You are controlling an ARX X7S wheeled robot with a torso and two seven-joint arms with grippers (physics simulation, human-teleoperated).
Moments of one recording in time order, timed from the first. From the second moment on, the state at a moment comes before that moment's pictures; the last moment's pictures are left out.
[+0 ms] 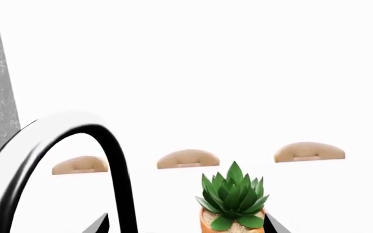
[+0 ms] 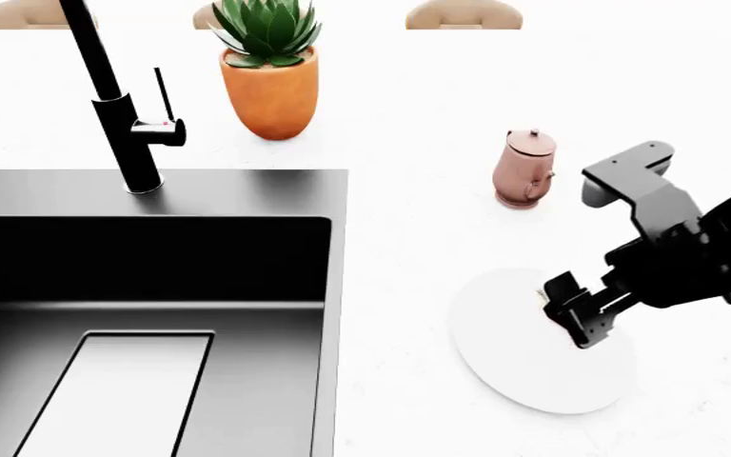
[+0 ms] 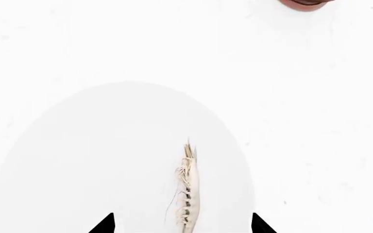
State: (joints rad) left arm -1.65 -0.62 0.39 0.07 -1.34 -1.21 -0.85; right arm 1.73 0.86 -1.37 0.20 1.62 1.36 0.11
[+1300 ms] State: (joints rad) left arm -1.63 -0.64 0.40 0.08 -1.35 -1.18 -0.85; right arm 1.65 0.85 -1.42 0.22 1.58 1.29 0.06
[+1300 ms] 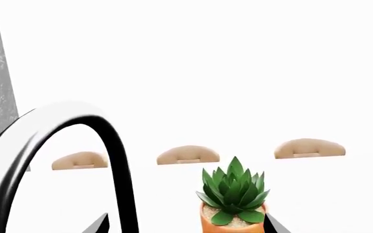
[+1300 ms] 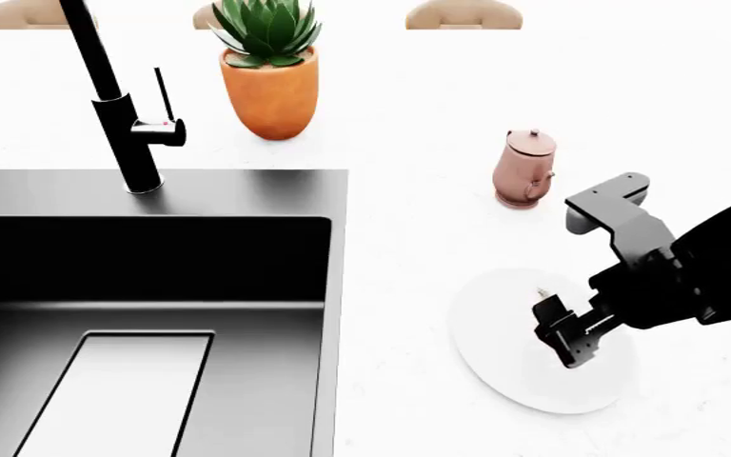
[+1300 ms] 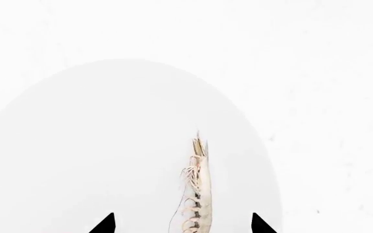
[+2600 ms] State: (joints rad) left arm -1.63 -0.65 0.41 0.08 -1.37 -1.17 -0.86; right arm 1.79 0.88 -1.40 0.10 1.52 1.28 0.05
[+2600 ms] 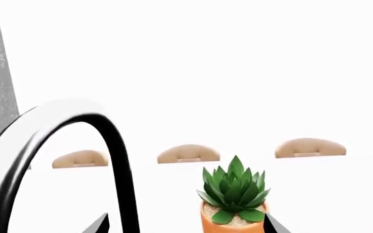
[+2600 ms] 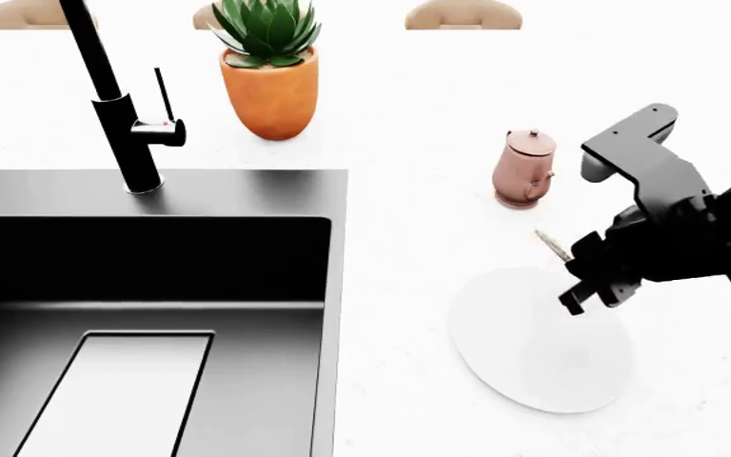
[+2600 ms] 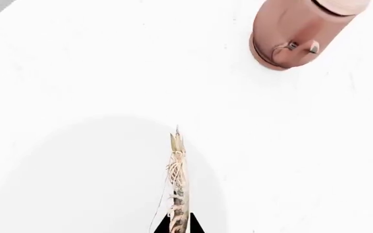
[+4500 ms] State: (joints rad) left arm -1.52 -0.65 0.46 0.05 -1.31 -1.07 -0.78; right arm 1.72 0.00 -1.56 0.30 1.47 0.68 -0.10
